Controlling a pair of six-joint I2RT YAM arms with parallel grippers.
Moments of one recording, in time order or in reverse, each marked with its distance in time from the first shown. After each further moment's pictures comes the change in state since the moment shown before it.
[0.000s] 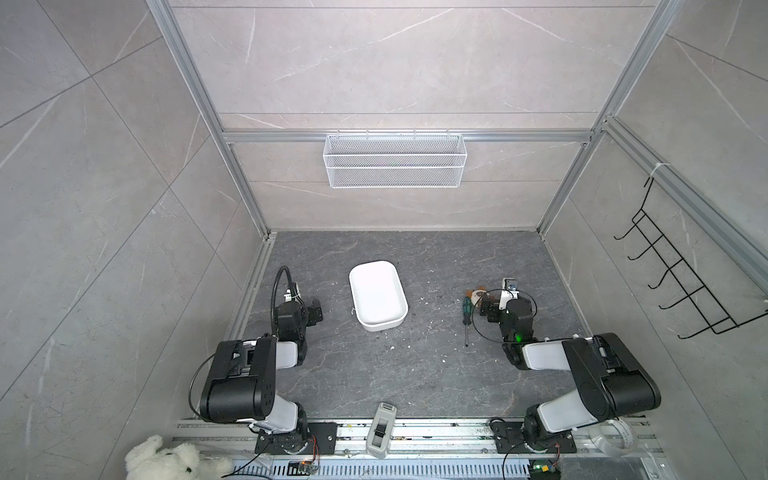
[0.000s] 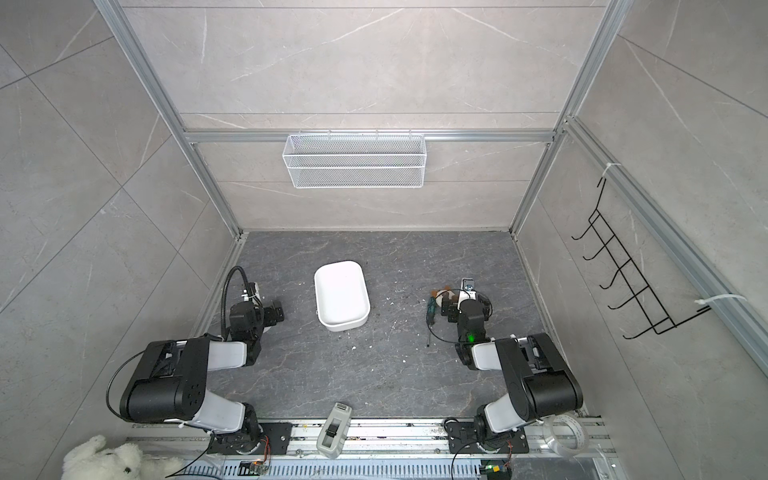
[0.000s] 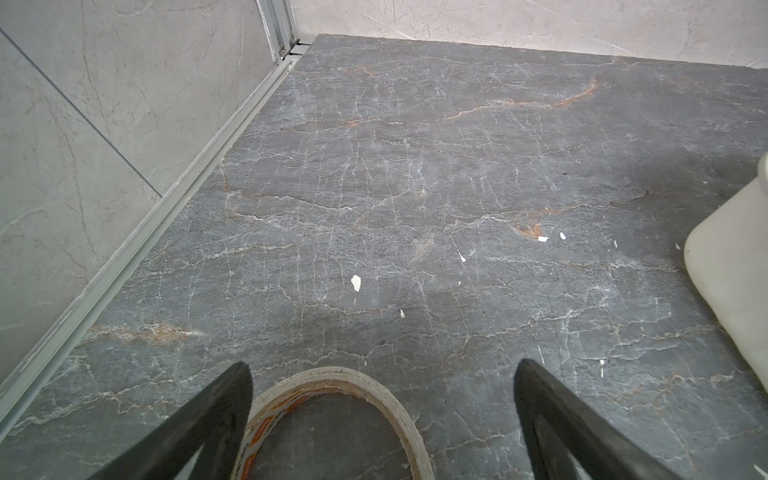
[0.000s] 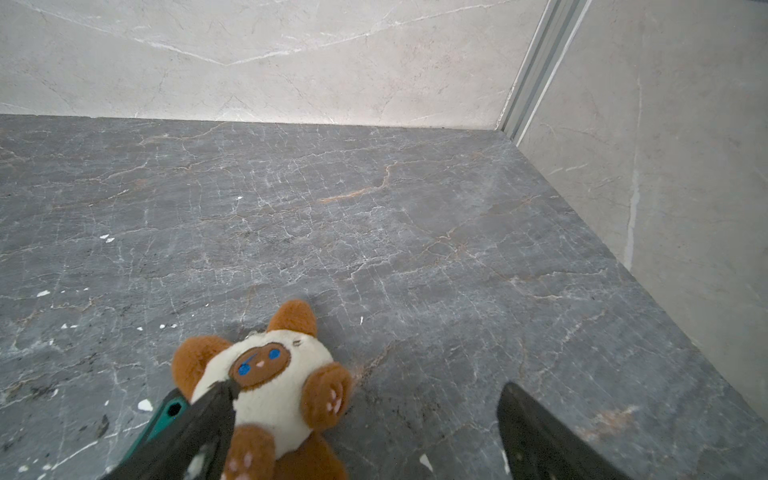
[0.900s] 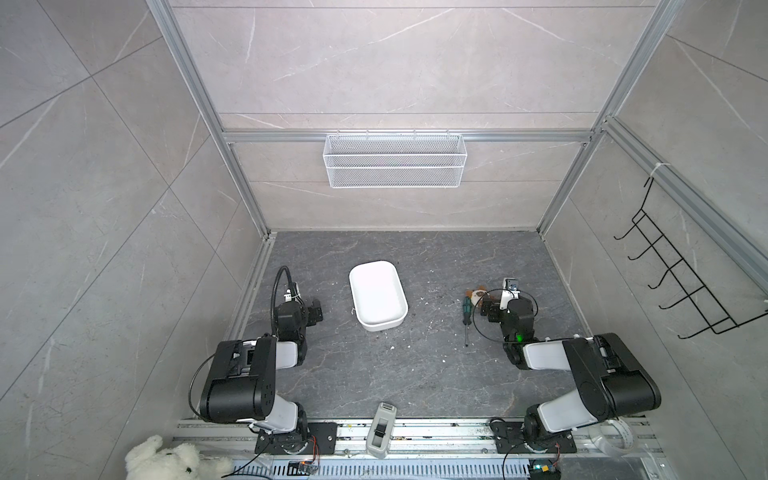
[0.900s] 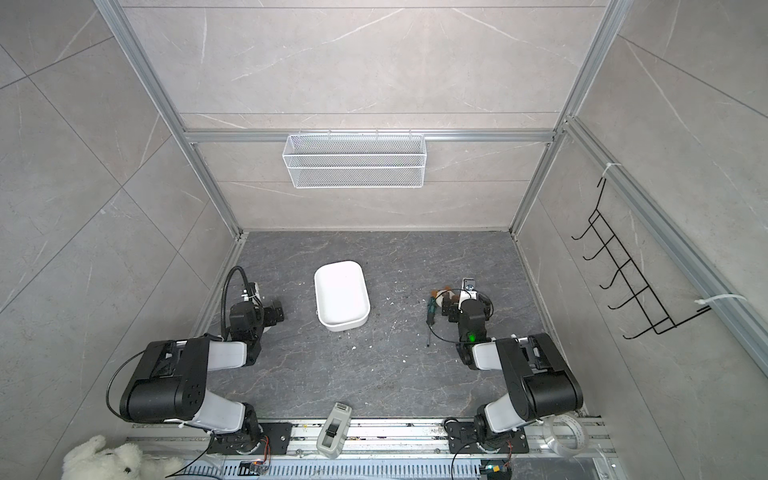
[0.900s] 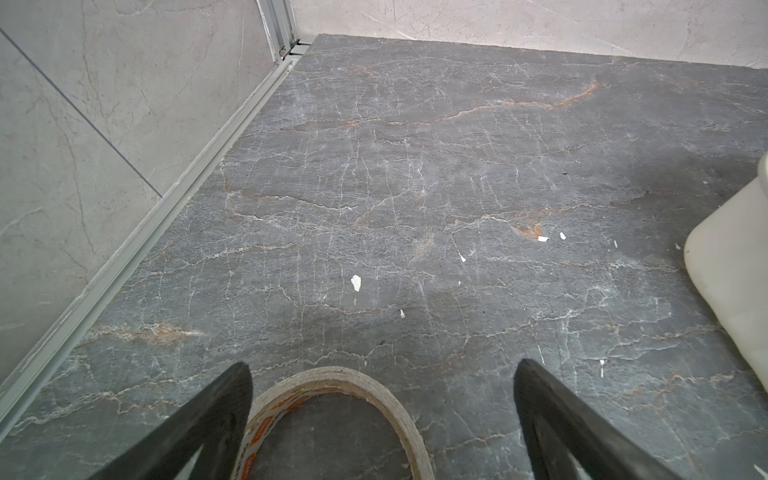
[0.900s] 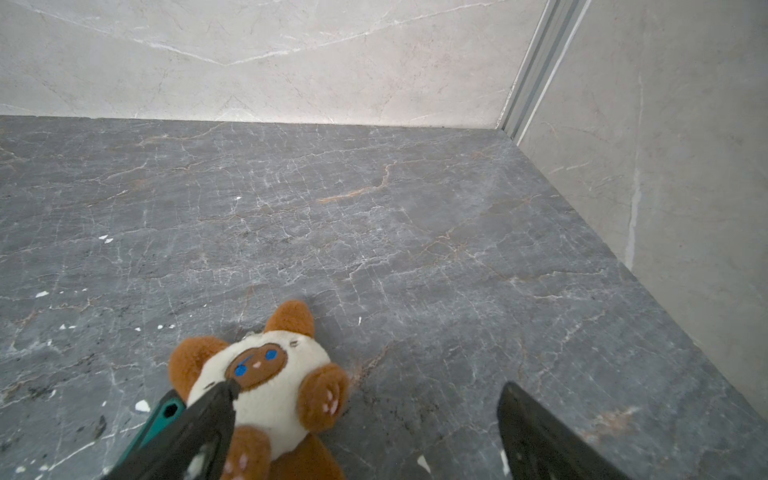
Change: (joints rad) left arm 0.000 0.000 0.000 0.000 0.000 0.000; right arm -0.012 0.000 0.000 0.000 -0.015 0.000
